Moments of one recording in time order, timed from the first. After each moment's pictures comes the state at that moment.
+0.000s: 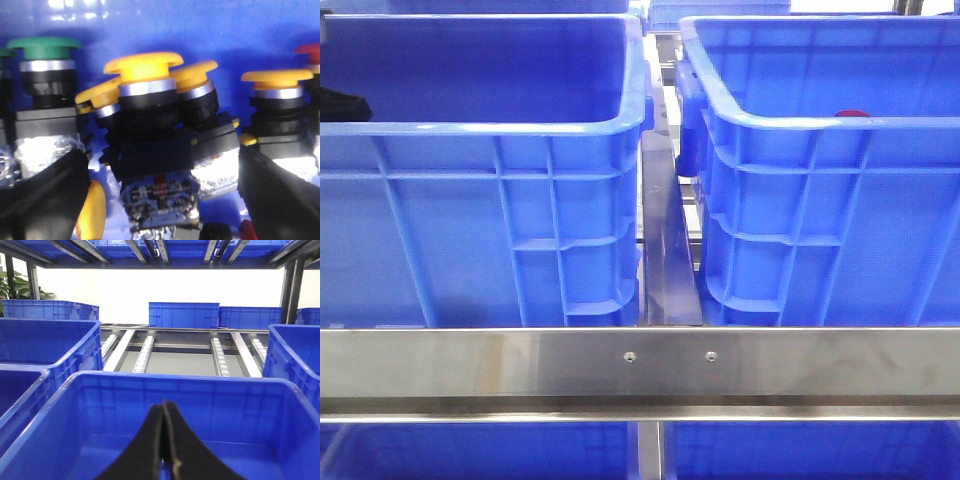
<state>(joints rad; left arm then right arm) -0.01 1.82 -1.35 -0.07 0.70 0.07 0.08 0.46 -0.47 1.83 -0.04 -1.82</state>
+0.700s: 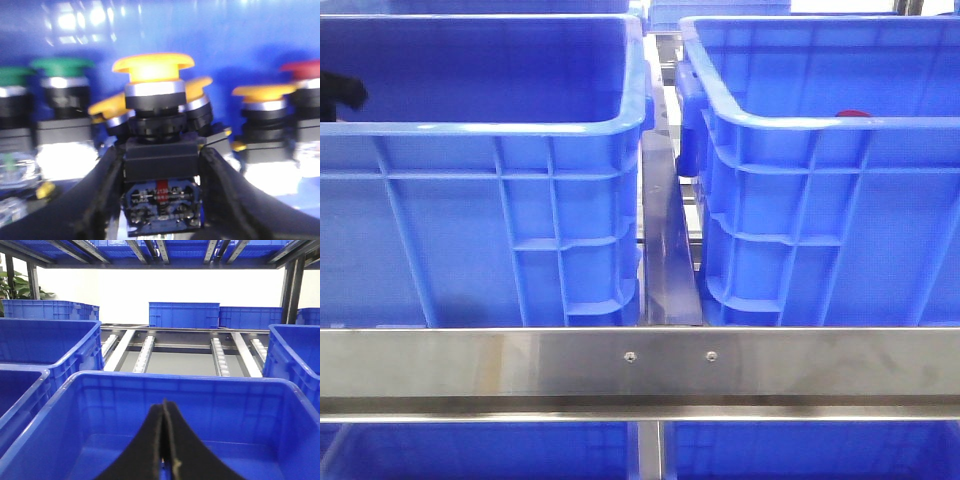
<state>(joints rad) -0.01 1.75 -1.35 -0.06 0.69 0.07 0.08 0.46 -0.47 1.83 -0.04 -1.82</state>
